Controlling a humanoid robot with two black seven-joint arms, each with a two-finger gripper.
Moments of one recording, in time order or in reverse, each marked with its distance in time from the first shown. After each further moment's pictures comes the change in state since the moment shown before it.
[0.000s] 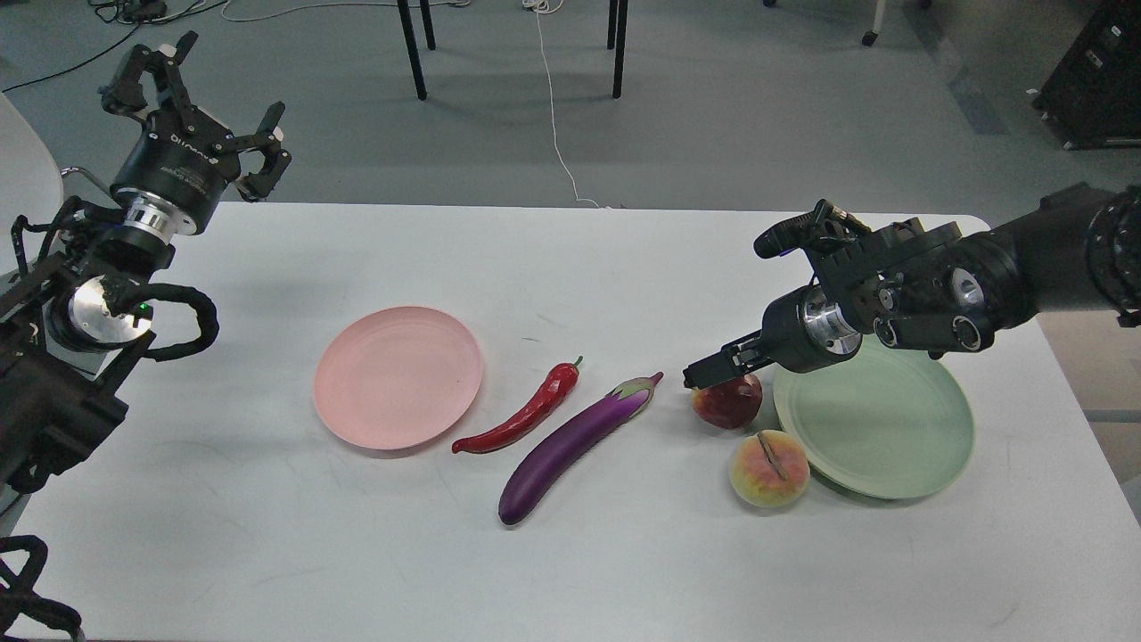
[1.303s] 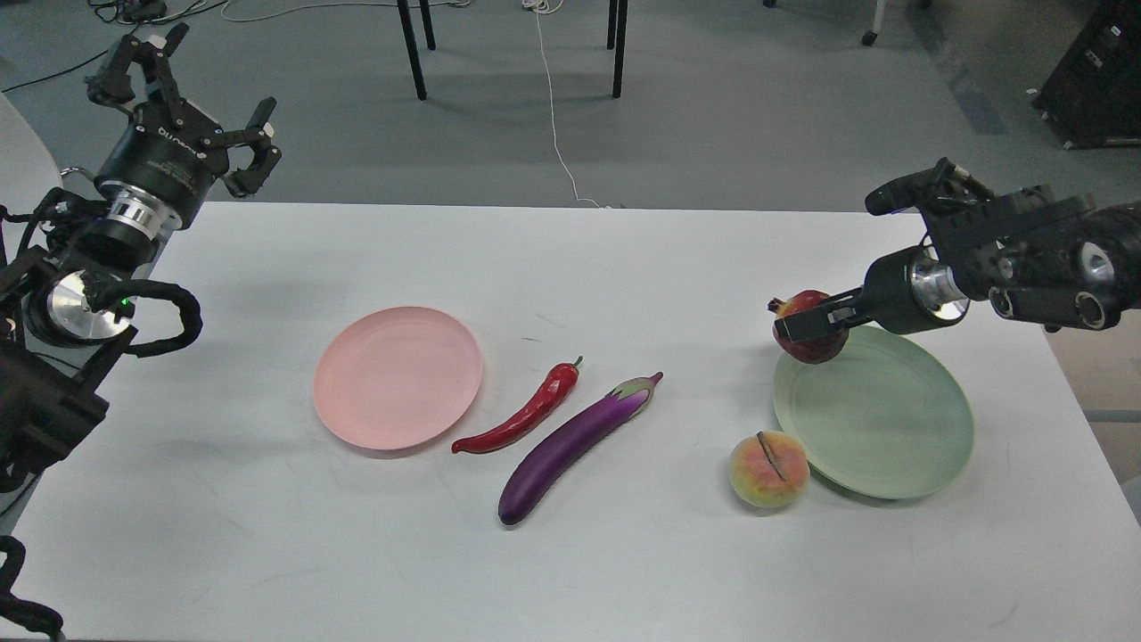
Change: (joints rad) left arm 0.002 0.038 0.002 -0.040 0.009 -0.001 0.041; right arm -0.034 -0.307 -0.021 -0.042 -0.172 -0.021 0.035
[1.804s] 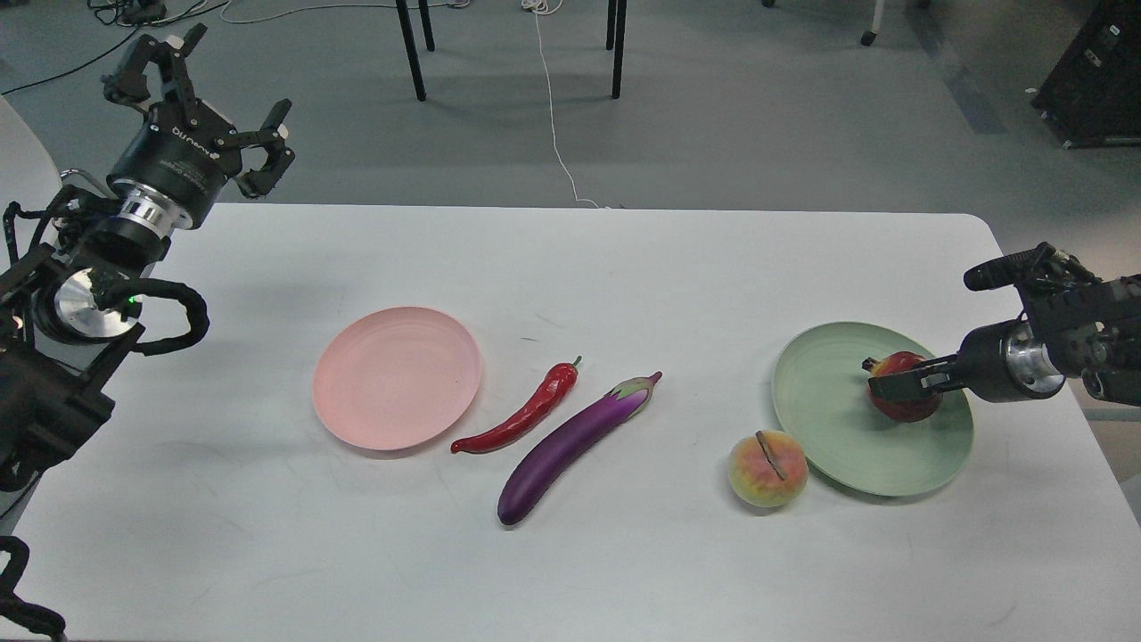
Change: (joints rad) left arm 0.000 -0.002 0.000 -0.016 0.000 0.005 0.003; right arm -0.195 -0.080 0.056 -0.092 -0.030 -0.060 0.000
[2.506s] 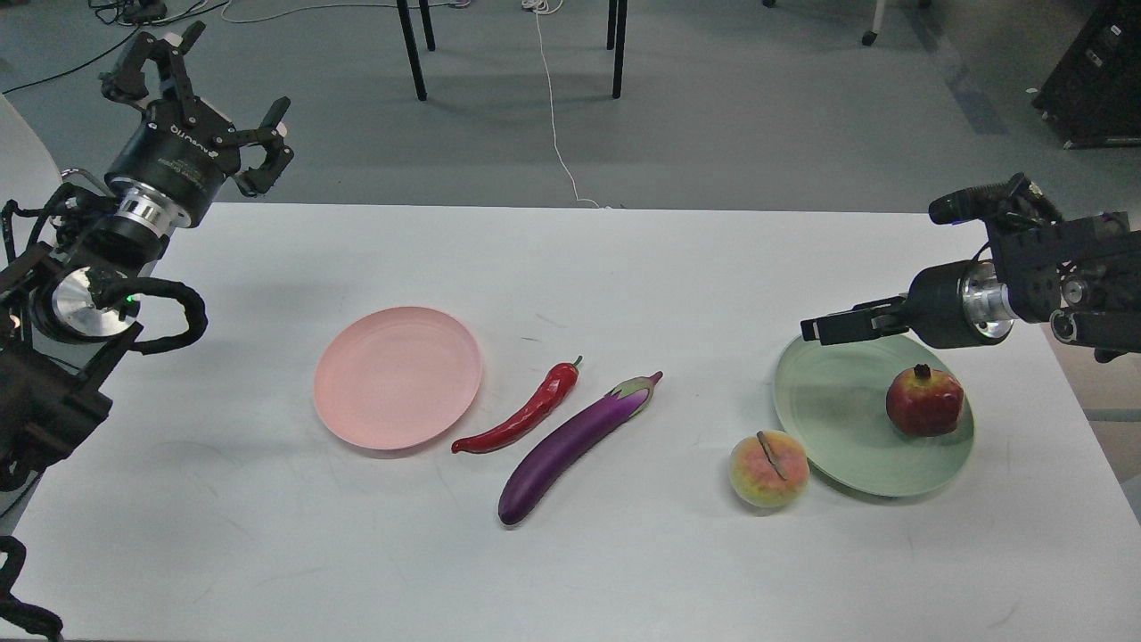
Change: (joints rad) left arm 0.000 0.004 0.000 -0.005 0.000 0.001 0.000; right arm 0.242 -0.026 0.098 0.306 -0.006 0.014 0.000
